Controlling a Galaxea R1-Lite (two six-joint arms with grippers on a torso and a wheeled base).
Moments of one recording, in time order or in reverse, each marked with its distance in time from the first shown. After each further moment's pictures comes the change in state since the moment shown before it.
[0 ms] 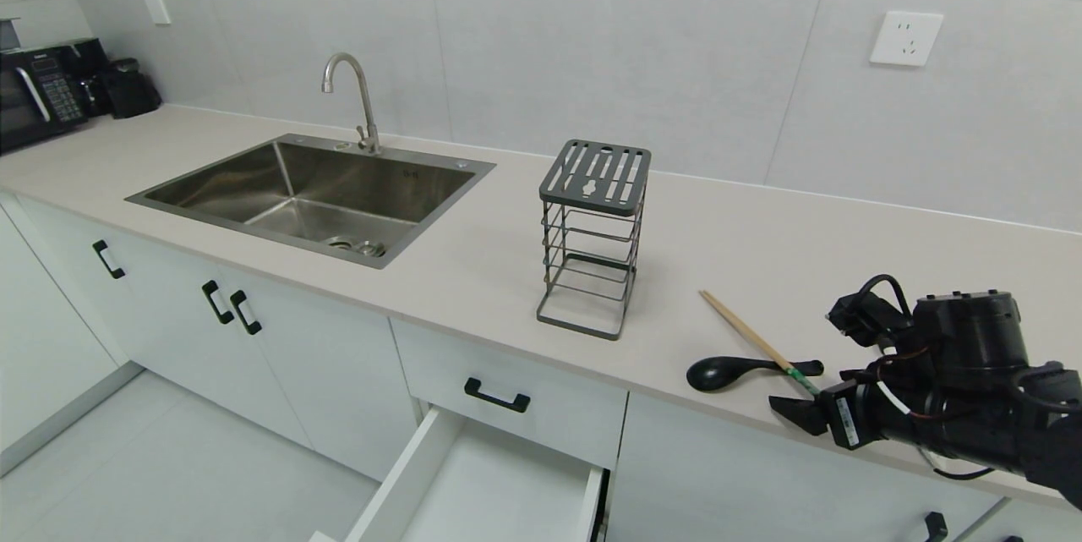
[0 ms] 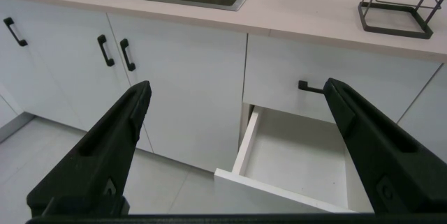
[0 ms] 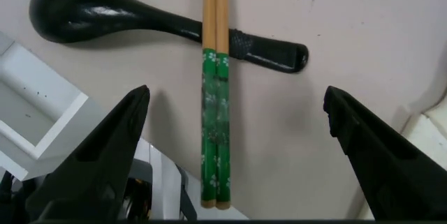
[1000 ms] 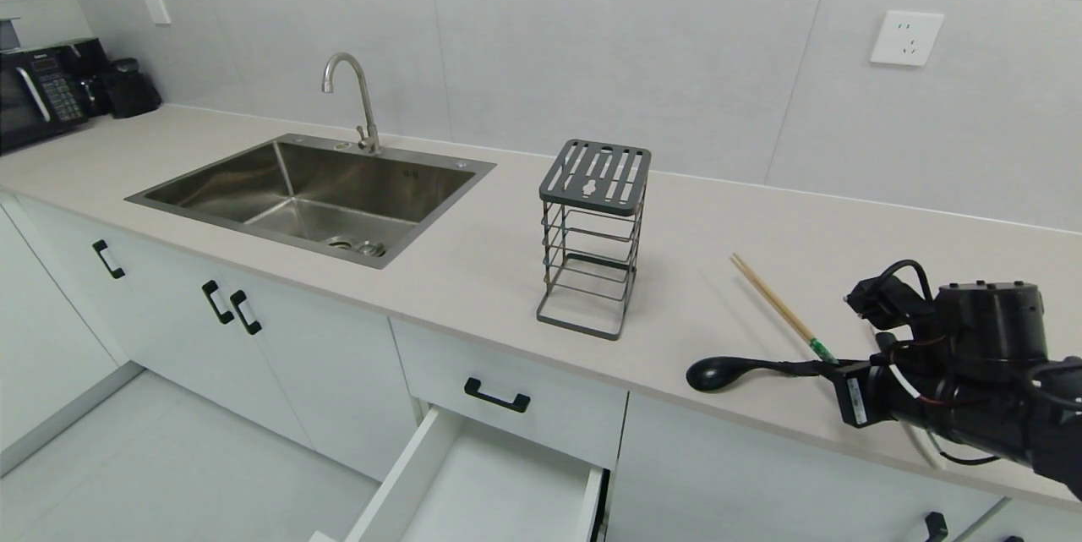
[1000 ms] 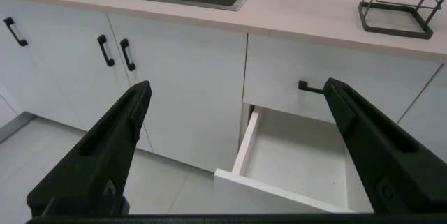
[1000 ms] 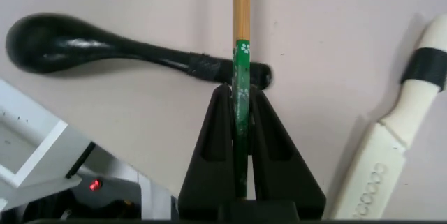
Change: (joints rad) left arm 0.000 0.000 0.000 0.000 0.000 0.000; right arm -0.039 -0.017 0.005 -0.088 -0.051 0.002
